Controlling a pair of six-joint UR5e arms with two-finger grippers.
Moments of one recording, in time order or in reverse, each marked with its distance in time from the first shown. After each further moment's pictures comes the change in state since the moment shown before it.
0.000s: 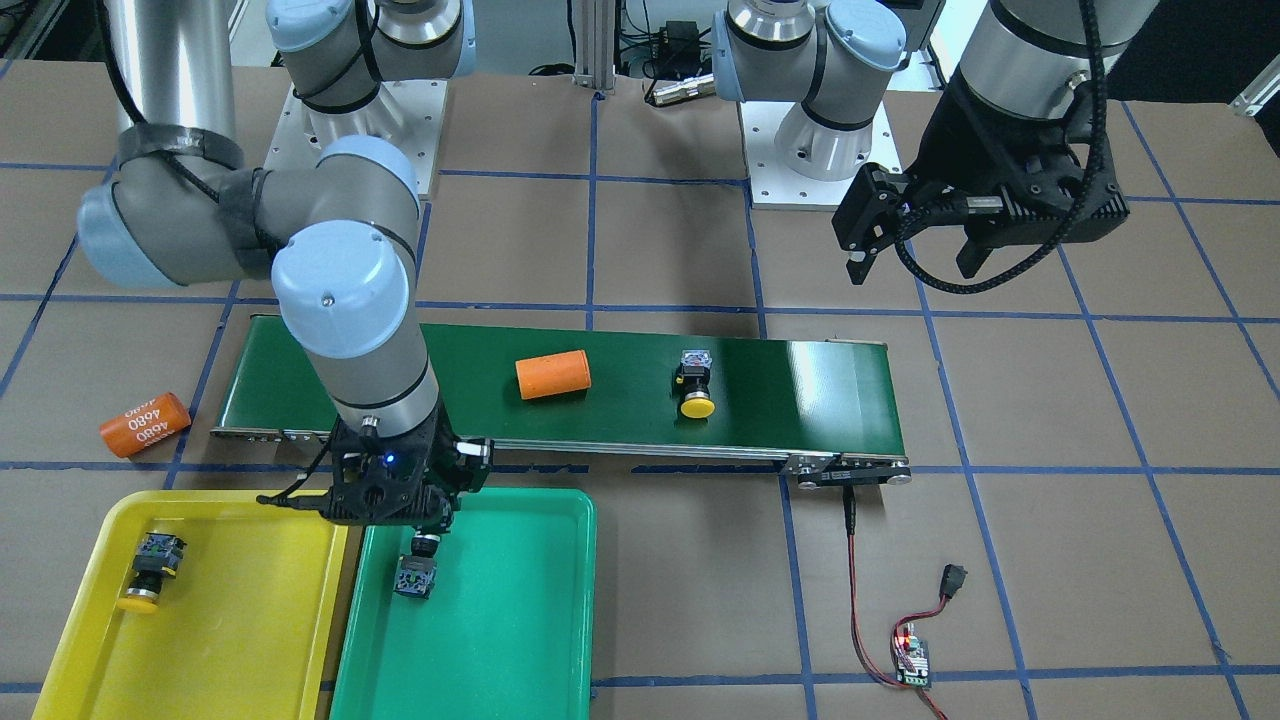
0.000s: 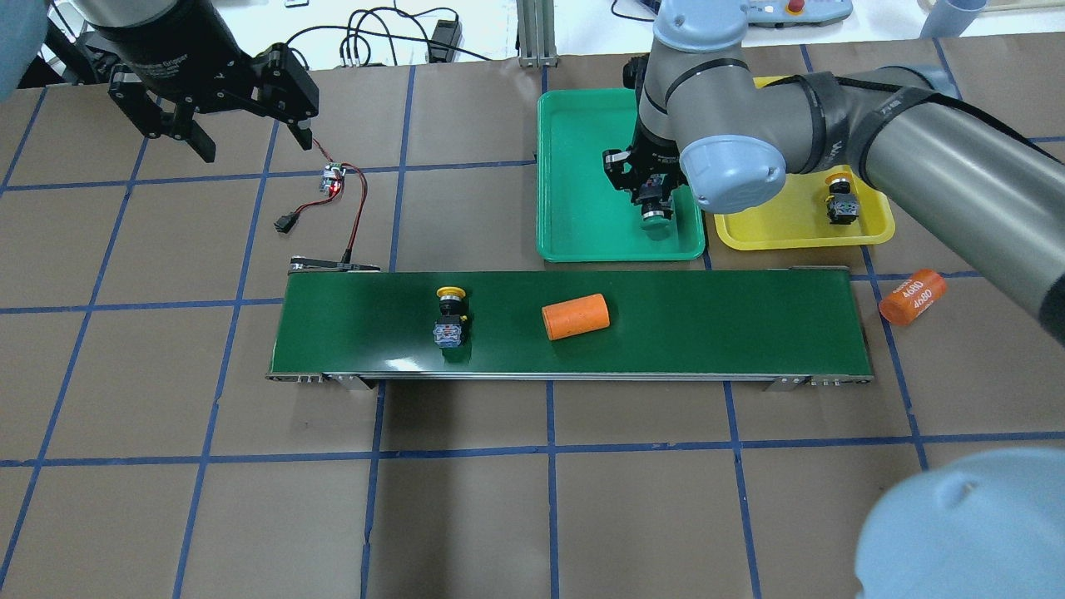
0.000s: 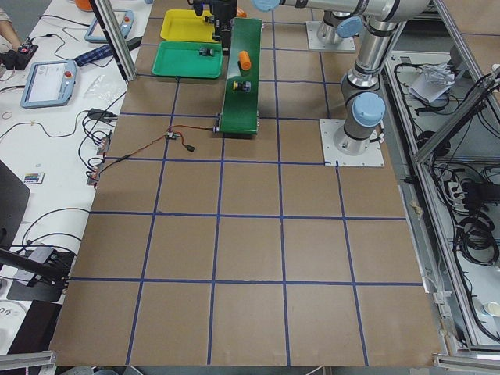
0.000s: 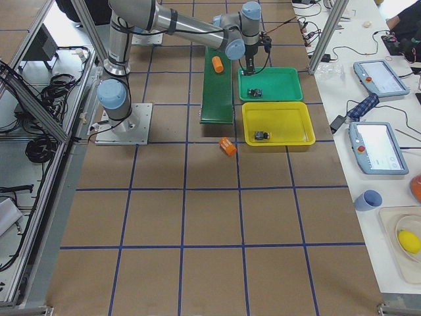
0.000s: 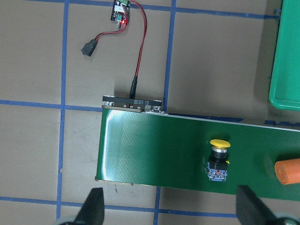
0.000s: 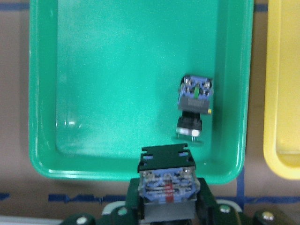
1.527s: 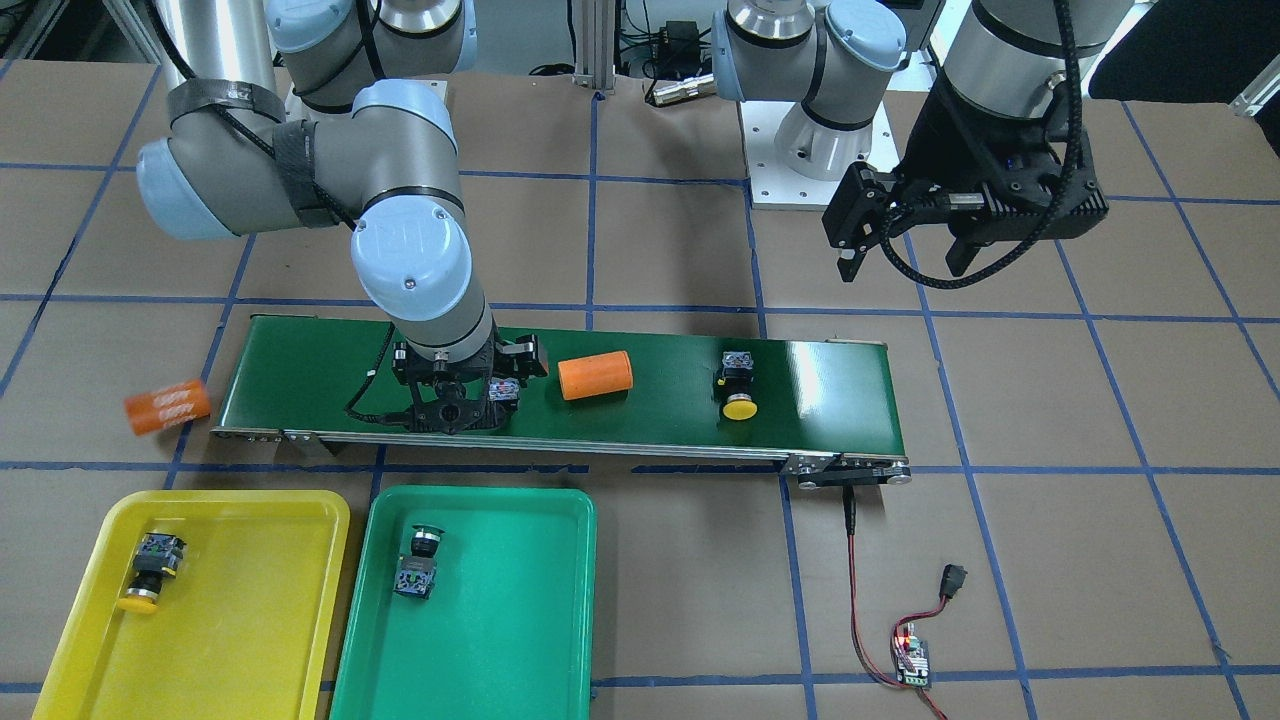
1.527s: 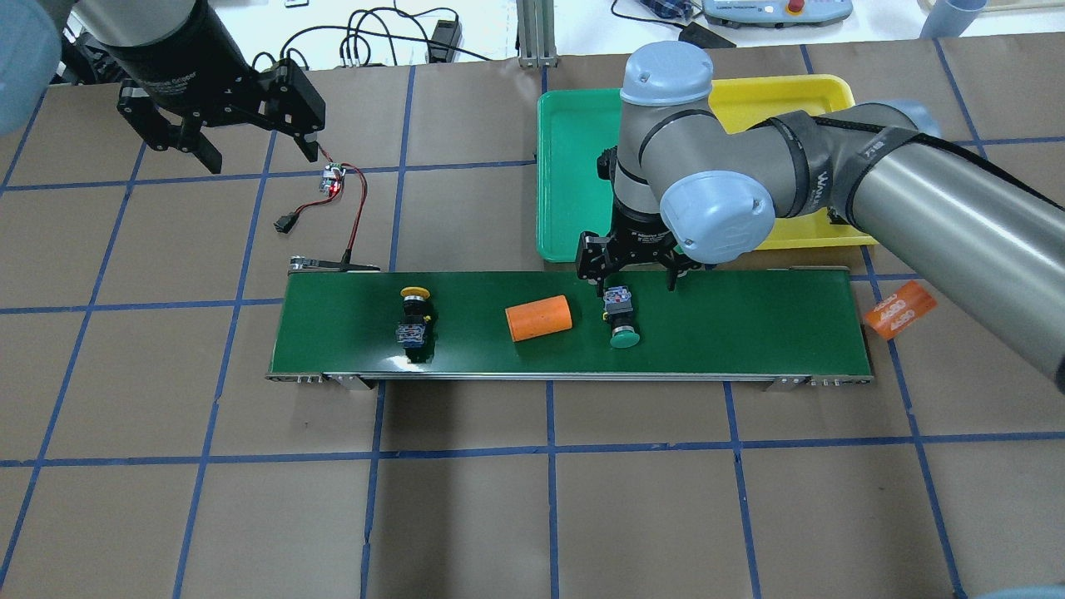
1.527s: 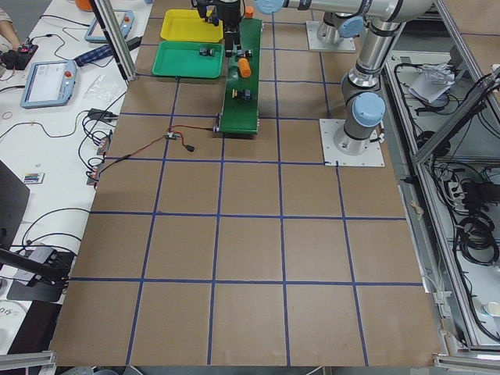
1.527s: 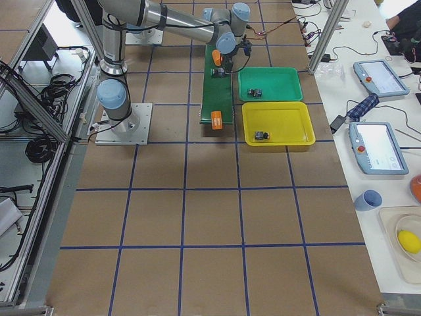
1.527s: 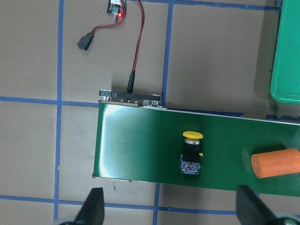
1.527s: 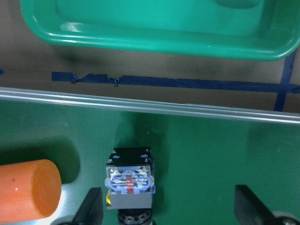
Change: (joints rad) left arm -0.007 0.019 -0.042 0.030 0.001 -0.001; right arm 0.072 -0.125 0.162 0.315 0.060 0.014
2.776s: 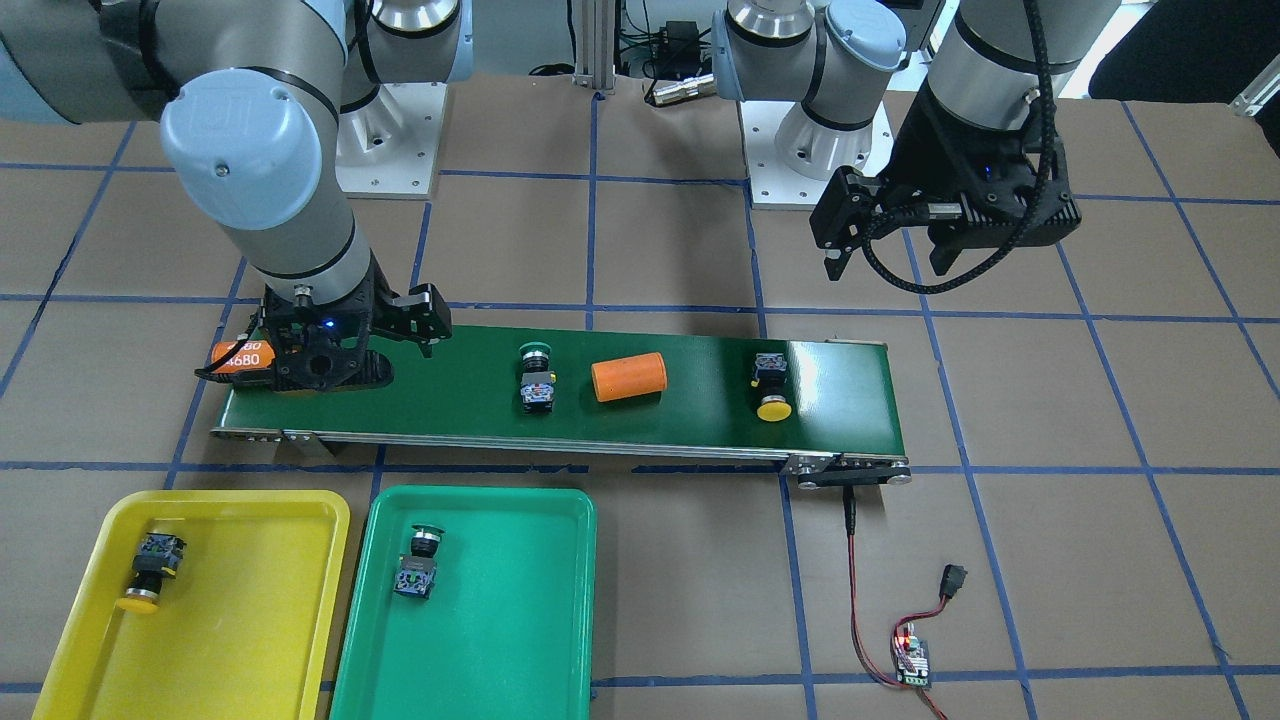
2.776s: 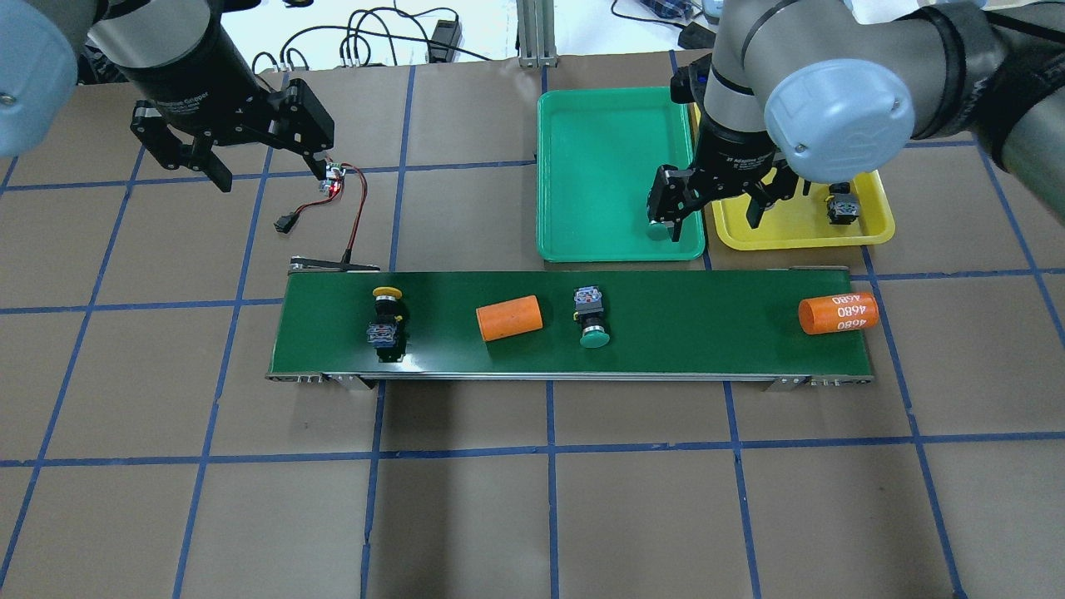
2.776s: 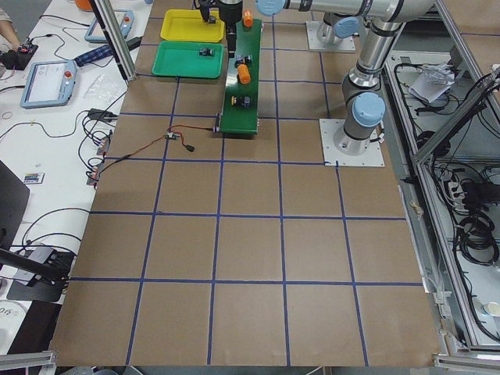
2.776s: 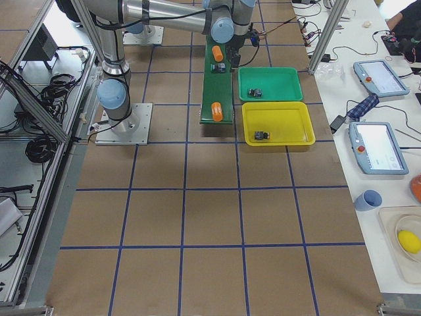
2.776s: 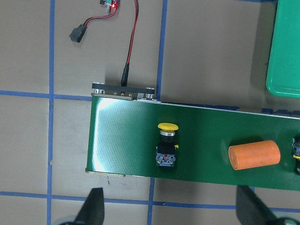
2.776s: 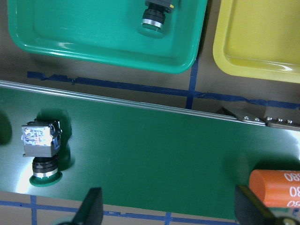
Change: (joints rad) left arm -0.002 0.006 -0.033 -0.002 -0.006 -0.002; right arm -0.107 -0.113 -0.116 0.176 -0.068 -0.171
